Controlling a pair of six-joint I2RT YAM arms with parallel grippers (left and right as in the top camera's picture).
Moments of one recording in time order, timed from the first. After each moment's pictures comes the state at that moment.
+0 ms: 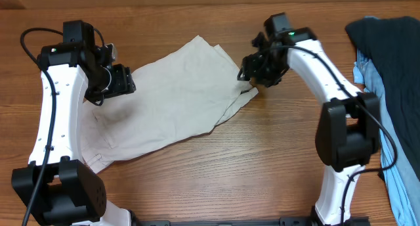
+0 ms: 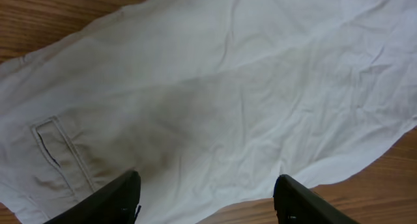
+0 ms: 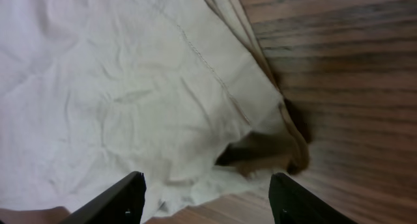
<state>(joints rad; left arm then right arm) 0.13 1.73 1.58 -1.22 0.19 -0.09 0.23 2.12 1.75 -1.01 -0.42 0.25</state>
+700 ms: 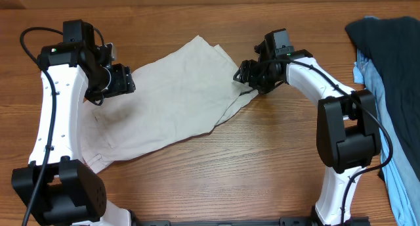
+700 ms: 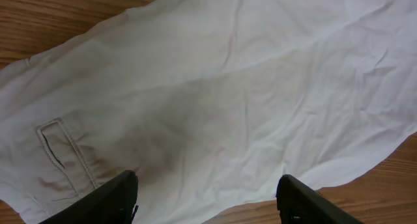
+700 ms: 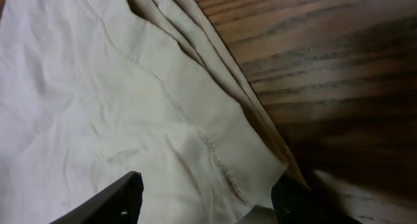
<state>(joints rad) 0.13 1.73 1.58 -1.21 0.18 -0.09 0.23 2.11 1.47 -0.55 -0.47 0.47</state>
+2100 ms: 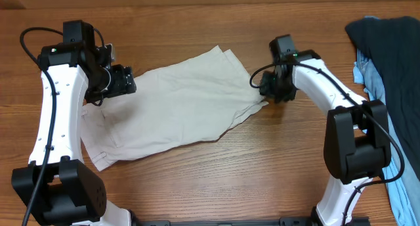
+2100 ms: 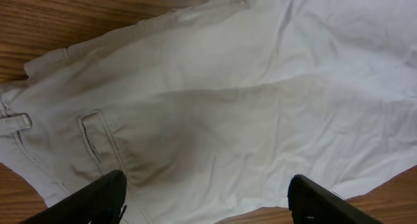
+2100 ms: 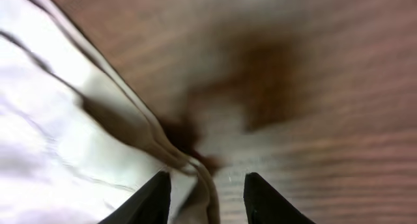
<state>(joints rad) 0.13 1.73 1.58 -1.22 0.16 -0.09 0.22 2.01 1.46 -0.84 -0.08 0.46</state>
